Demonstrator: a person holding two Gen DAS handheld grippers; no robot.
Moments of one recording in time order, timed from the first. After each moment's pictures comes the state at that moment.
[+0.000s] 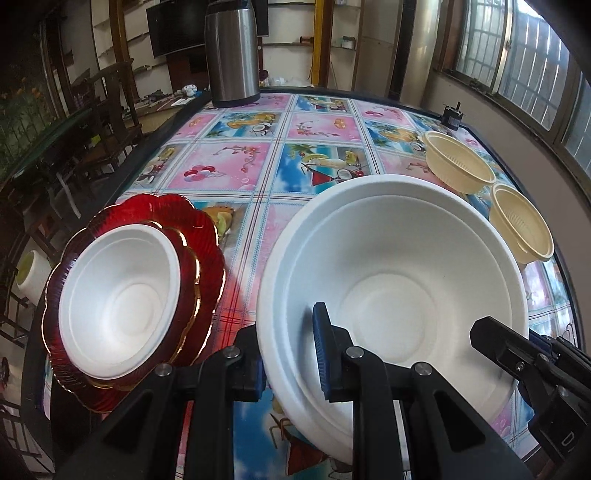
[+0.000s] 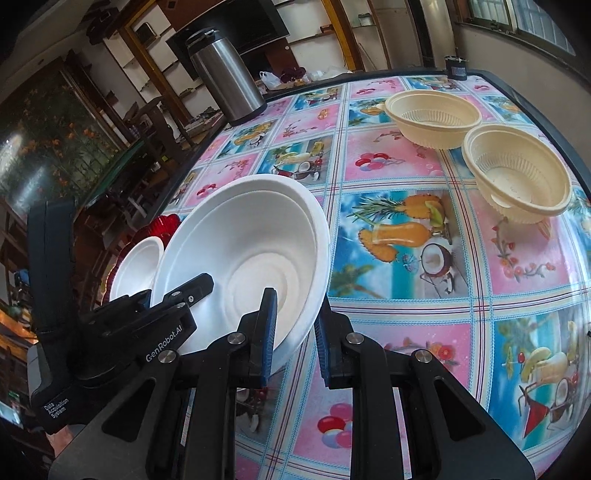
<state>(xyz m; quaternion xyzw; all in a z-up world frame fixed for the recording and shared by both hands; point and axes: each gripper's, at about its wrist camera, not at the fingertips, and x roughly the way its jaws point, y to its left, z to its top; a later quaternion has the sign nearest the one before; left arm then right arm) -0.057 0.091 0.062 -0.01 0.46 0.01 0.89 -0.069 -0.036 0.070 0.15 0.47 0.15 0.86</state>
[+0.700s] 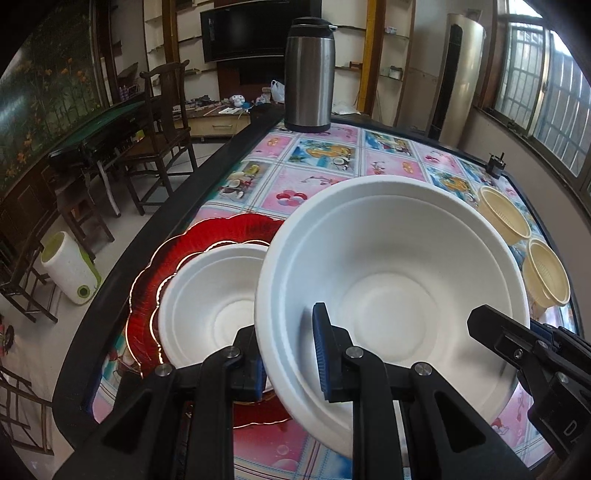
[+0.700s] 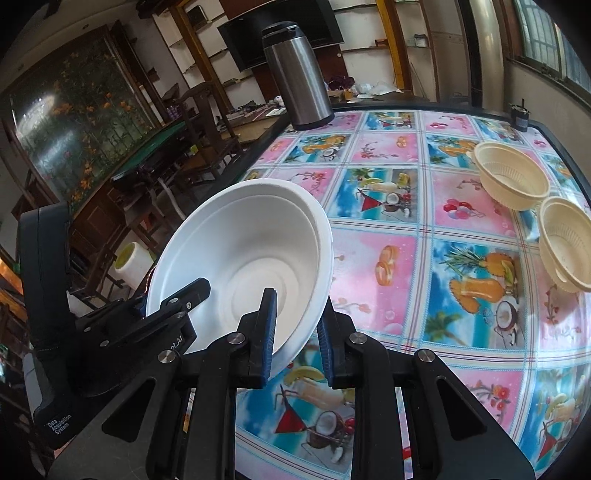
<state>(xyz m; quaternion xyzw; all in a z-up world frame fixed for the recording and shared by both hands) -0.073 0.179 0.087 -0.05 0.42 0.08 0.90 -0.053 0.056 0.105 0.09 0.45 0.22 0.86</state>
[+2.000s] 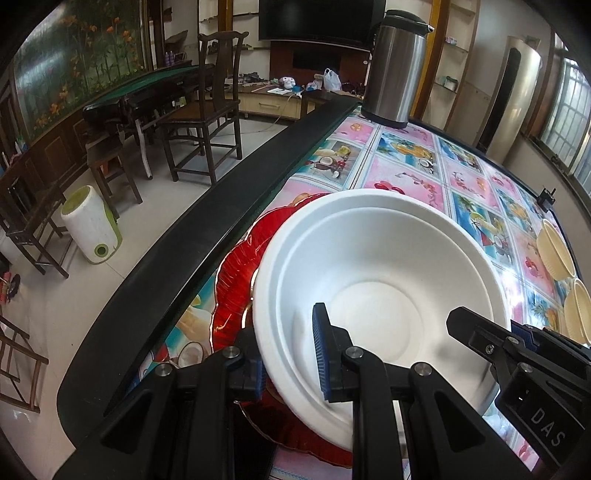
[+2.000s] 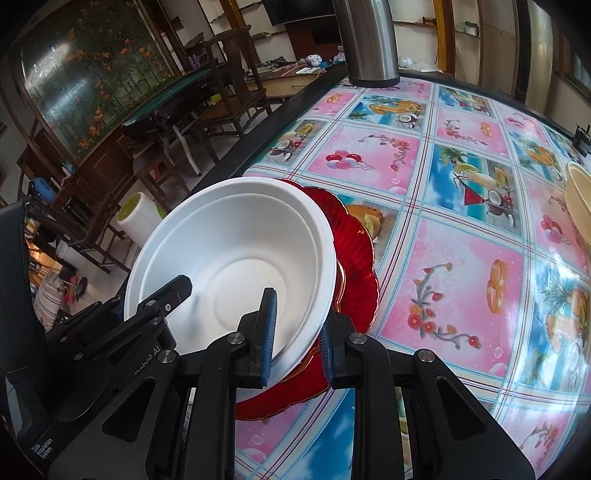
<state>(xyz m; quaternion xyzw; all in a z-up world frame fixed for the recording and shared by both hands) -0.071 0.266 0.052 -0.11 0.44 0.15 0.88 -0.009 0.171 0.062 0.02 0.50 0.26 0.83</state>
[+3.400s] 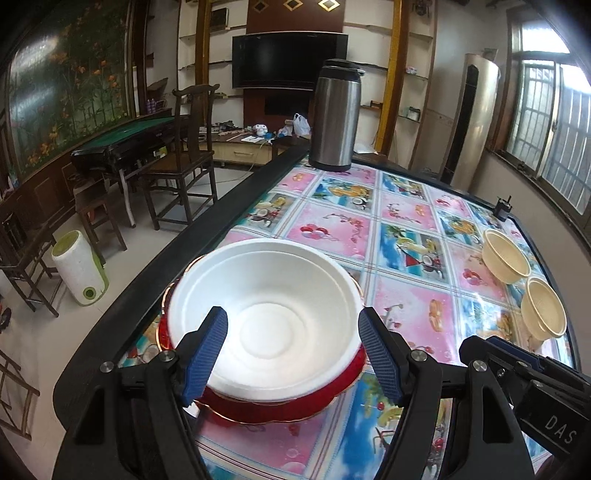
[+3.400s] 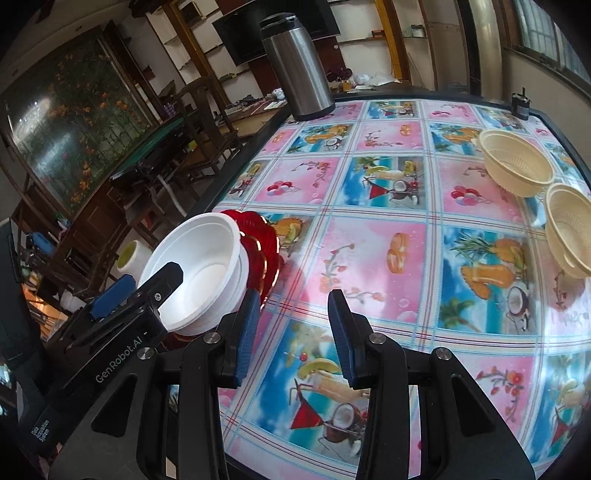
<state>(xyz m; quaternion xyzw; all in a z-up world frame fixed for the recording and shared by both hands) -0.096 0.180 0.101 -0.08 0.35 0.11 0.93 -0.059 0.055 0.102 0.11 0.46 0.21 0.86</state>
